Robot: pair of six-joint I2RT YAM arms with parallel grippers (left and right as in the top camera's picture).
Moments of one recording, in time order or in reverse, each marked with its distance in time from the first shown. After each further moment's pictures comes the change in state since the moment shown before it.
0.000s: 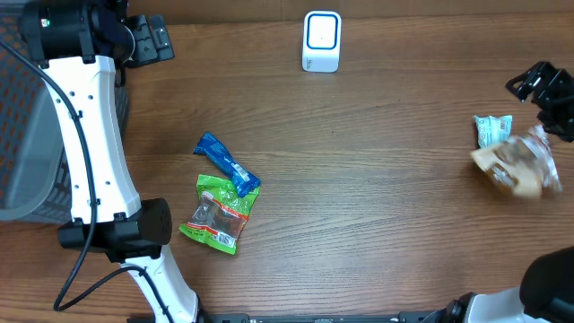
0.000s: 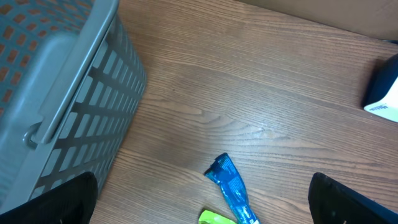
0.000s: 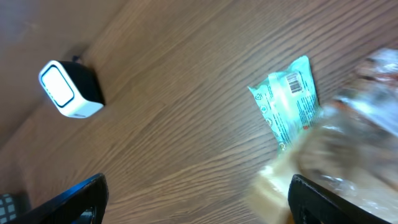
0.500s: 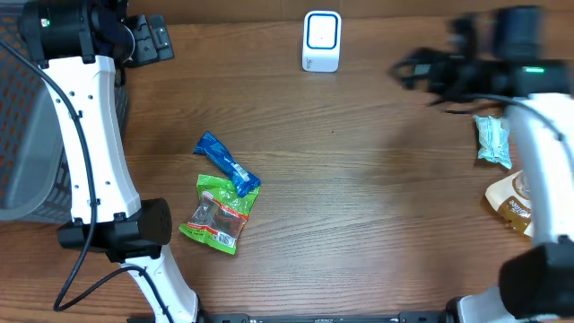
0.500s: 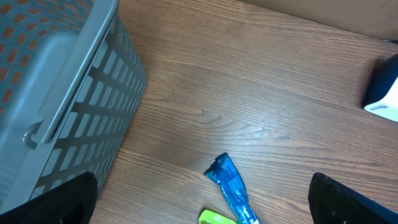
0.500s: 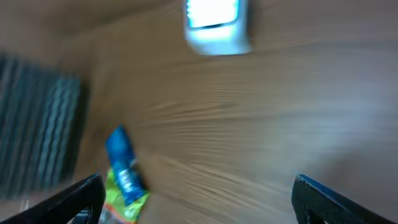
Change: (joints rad) left arm 0.000 0.000 0.000 0.000 0.000 0.000; right arm 0.526 0.041 -0.034 0.256 -0.118 0.001
